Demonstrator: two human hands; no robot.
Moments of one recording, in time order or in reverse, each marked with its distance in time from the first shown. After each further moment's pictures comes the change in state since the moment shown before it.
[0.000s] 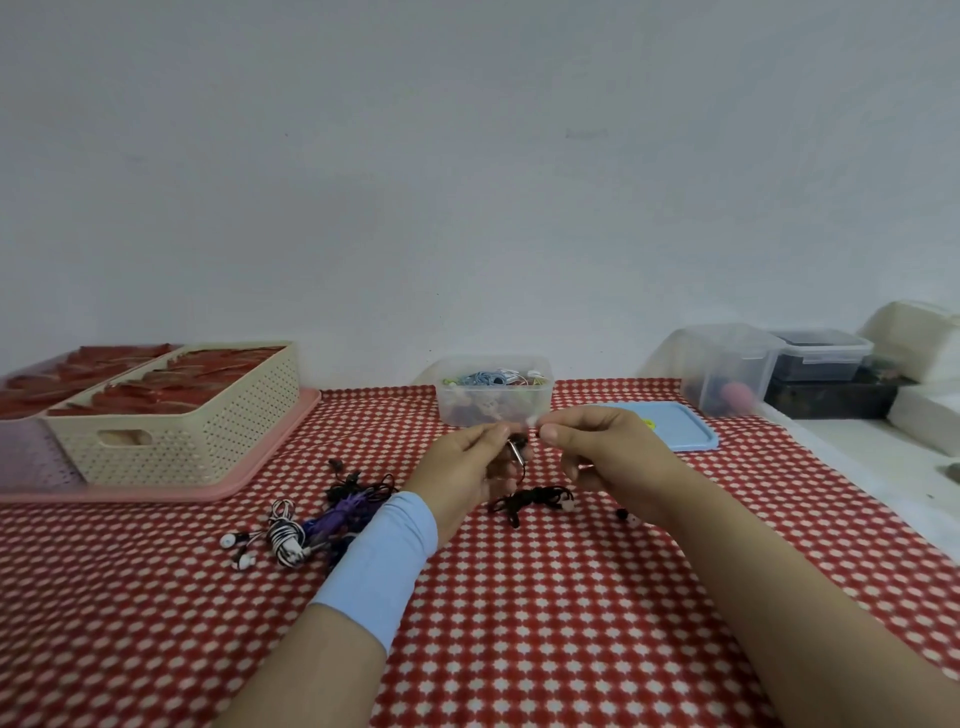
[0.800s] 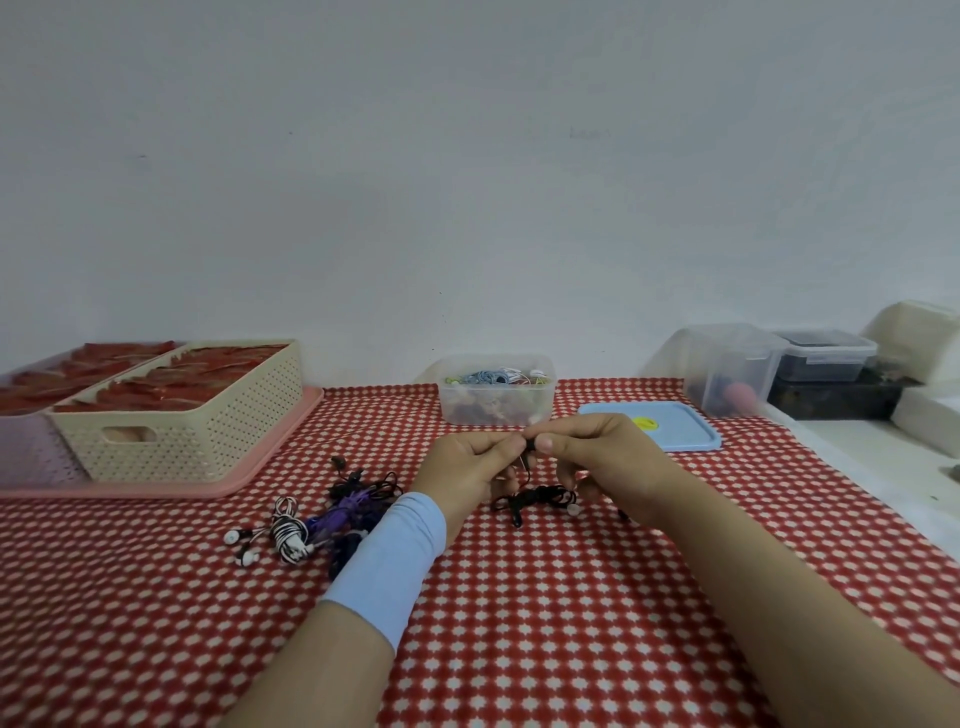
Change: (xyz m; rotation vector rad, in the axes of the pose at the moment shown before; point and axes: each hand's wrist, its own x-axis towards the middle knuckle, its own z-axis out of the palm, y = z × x) left_hand 0.003 -0.009 -0.001 0.084 0.076 0.040; right_hand -0.005 0.000 0.004 -0.148 -0.063 -0.037
